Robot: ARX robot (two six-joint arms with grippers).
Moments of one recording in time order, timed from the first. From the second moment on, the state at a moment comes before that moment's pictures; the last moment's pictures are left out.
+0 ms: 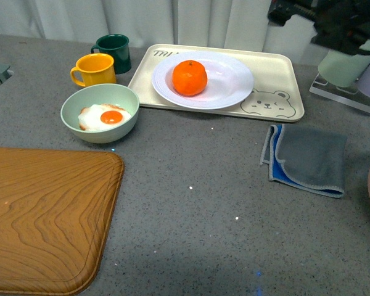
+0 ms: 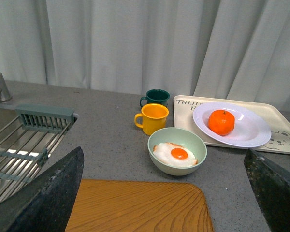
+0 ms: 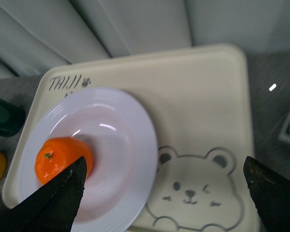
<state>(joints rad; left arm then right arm) 0.00 0.00 0.02 0.00 0.00 0.00 0.14 2.20 1.49 0.16 -0.11 0.32</state>
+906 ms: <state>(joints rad) 0.00 0.00 0.02 0.00 0.00 0.00 0.00 1.32 0.19 1.12 0.01 0.00</state>
